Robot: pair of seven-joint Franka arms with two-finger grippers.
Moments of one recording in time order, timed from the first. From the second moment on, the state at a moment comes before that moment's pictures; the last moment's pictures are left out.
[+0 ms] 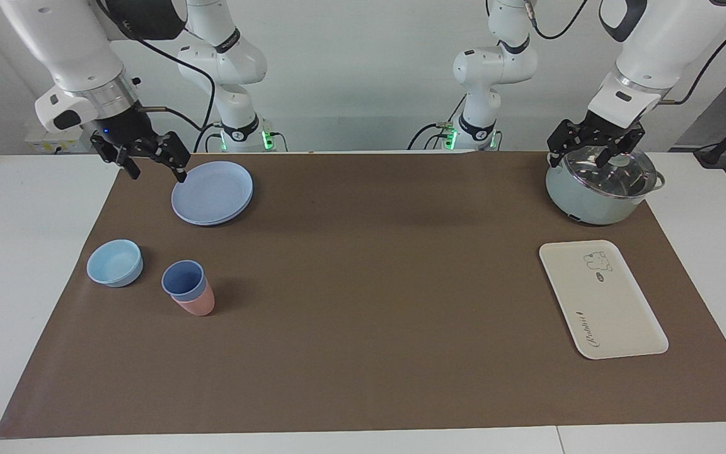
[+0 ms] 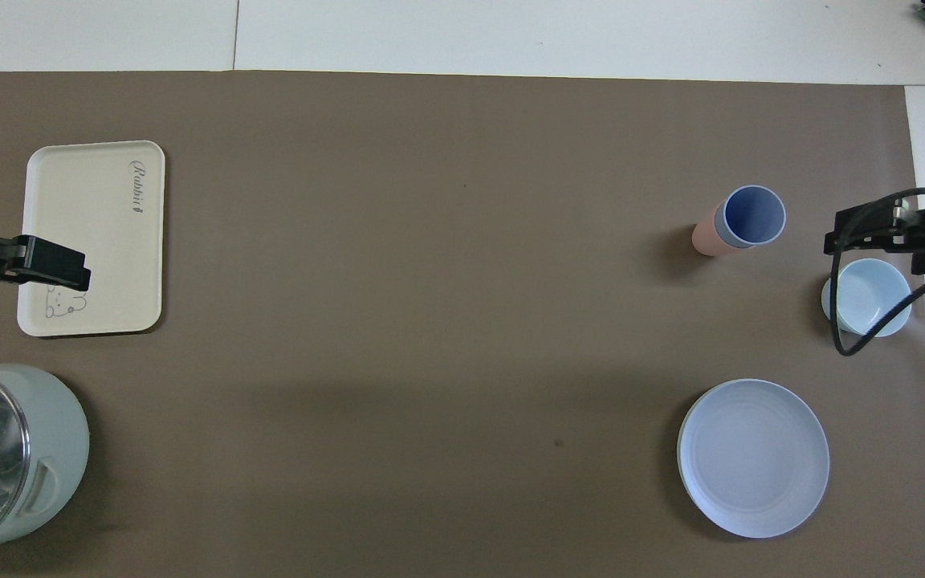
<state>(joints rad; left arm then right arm) 0.04 -0.03 -0.11 -1.59 -0.02 1.52 0.02 -0.08 0.00 0.03 -1.60 0.06 1.63 0.26</state>
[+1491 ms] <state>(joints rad) 0.04 -0.03 -0.11 -1.59 -0.02 1.52 0.02 -0.29 0.65 0.03 -1.29 0.39 1.79 1.01</state>
